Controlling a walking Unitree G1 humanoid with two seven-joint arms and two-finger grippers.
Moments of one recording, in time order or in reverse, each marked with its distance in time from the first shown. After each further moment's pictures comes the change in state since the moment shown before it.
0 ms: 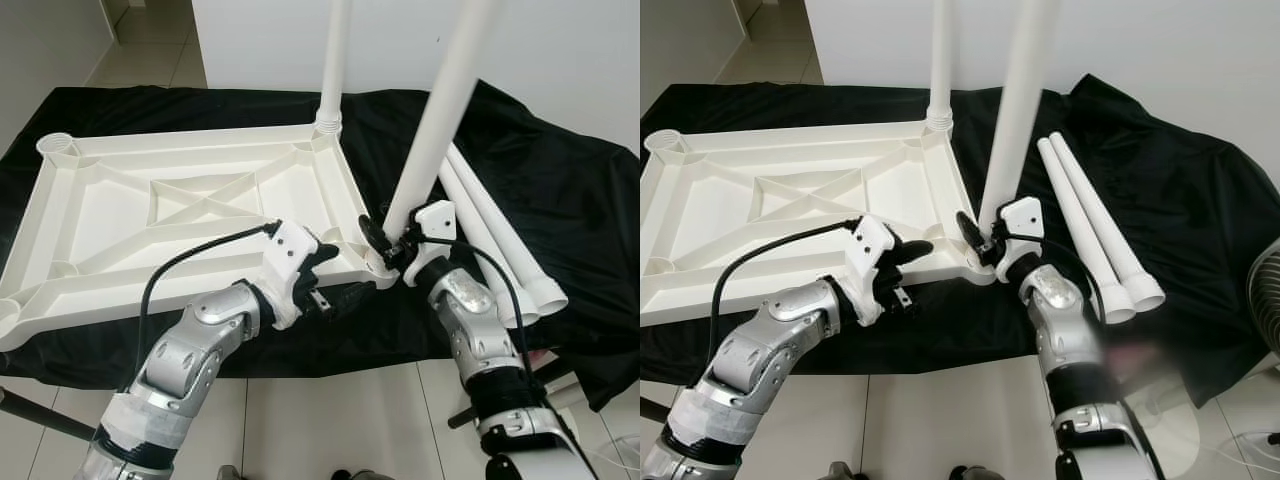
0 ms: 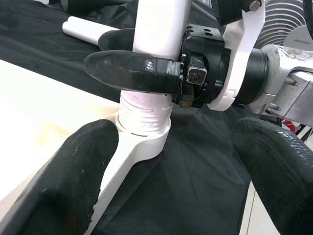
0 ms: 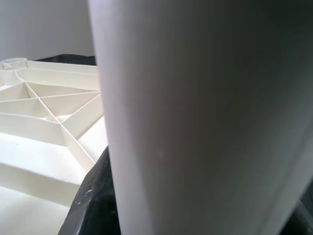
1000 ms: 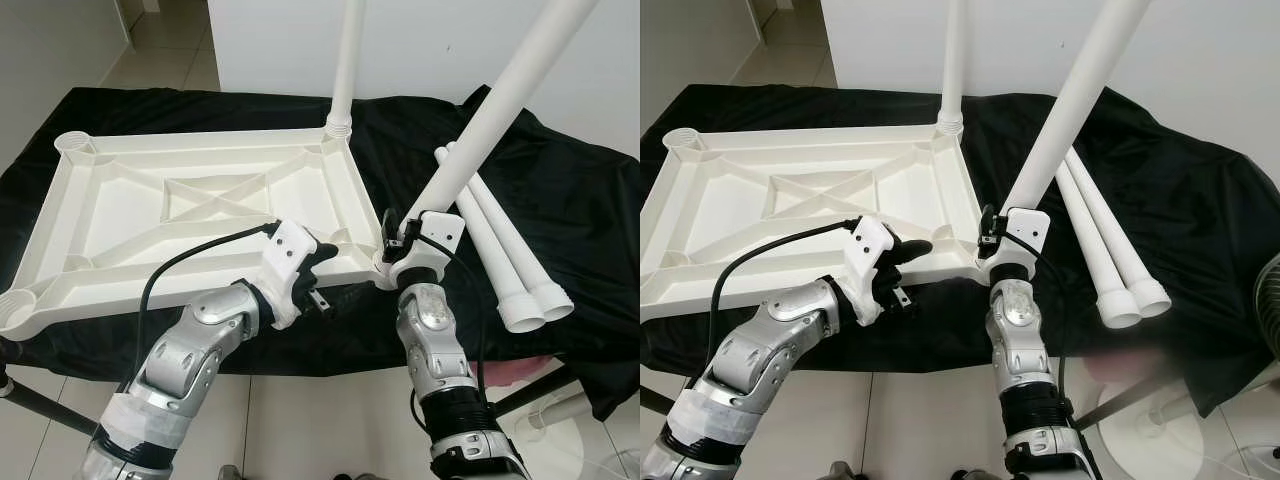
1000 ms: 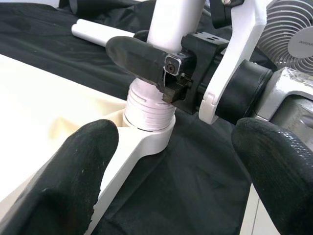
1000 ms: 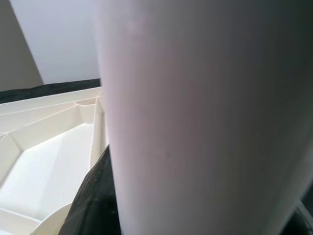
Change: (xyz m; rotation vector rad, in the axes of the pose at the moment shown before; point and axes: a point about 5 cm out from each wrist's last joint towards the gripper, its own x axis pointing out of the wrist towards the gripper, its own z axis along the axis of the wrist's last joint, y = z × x) left arm 0.001 0.000 -0.001 -0.002 -0.002 0.002; right arm 0.005 0.025 0.000 0.116 -0.052 -0.575
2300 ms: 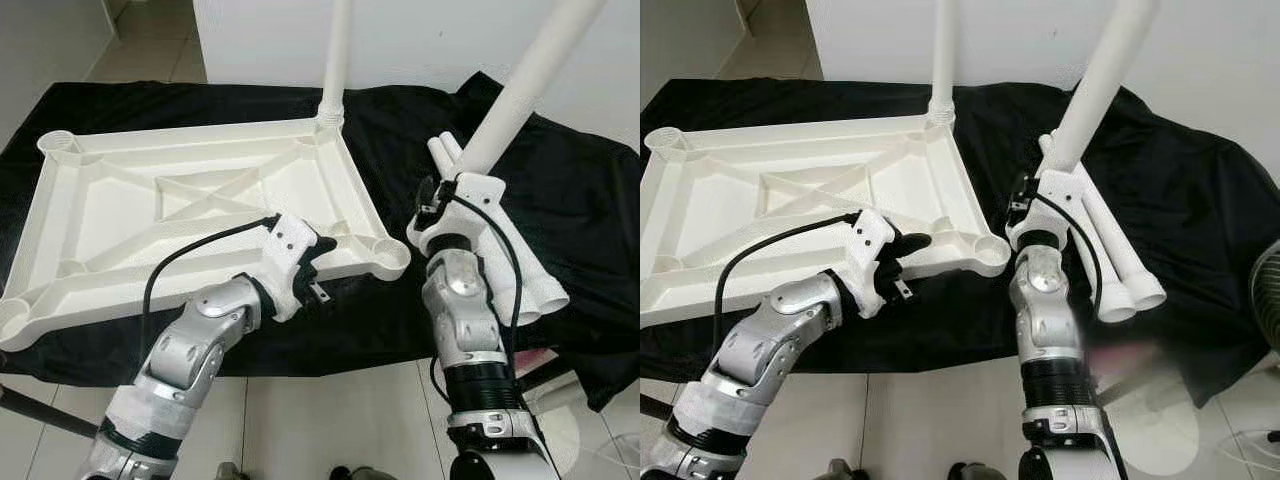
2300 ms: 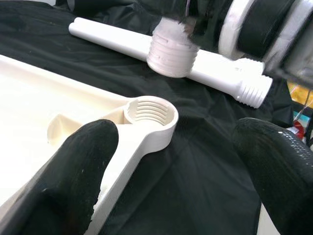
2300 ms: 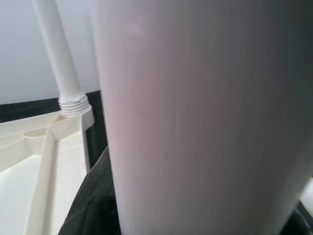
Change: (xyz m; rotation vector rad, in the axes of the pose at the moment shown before) left arm 0.005 0.010 0.004 0.027 -0.003 0.025; right arm 0.025 -0.026 0.059 -0.038 -0.088 -0.040
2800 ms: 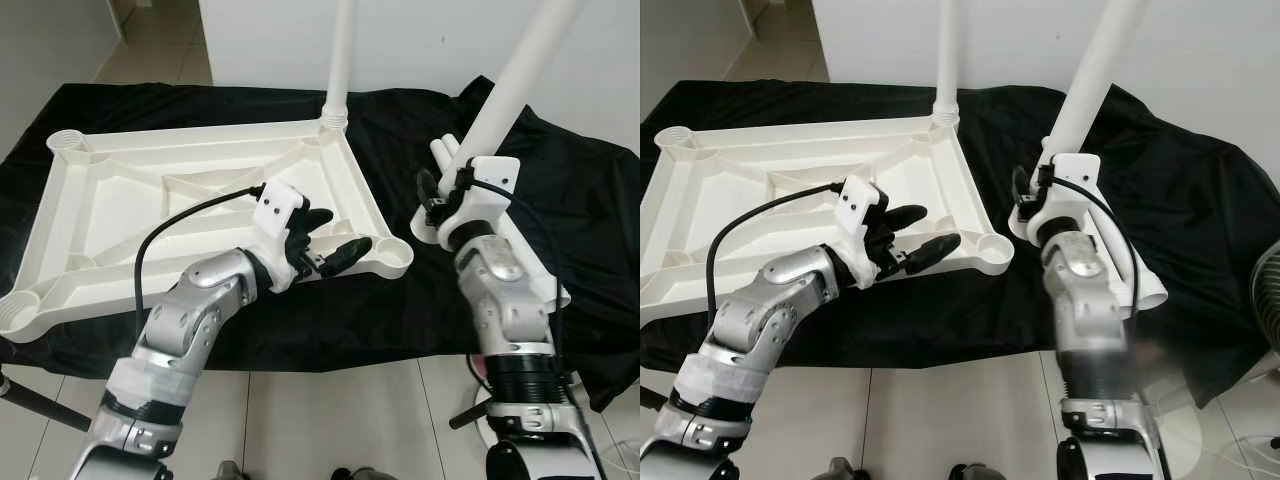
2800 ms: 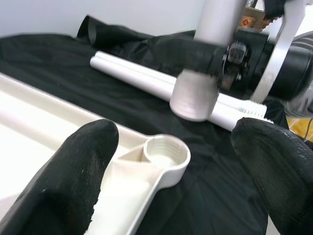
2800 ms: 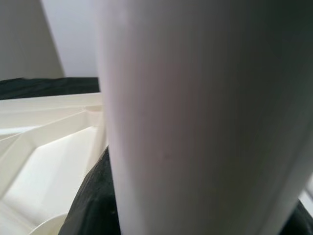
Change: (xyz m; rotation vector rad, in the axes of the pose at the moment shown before) left arm 0.005 0.020 0.030 -0.046 -0.094 0.016; right arm 0.007 -0.018 0.011 -0.025 0.107 0.289
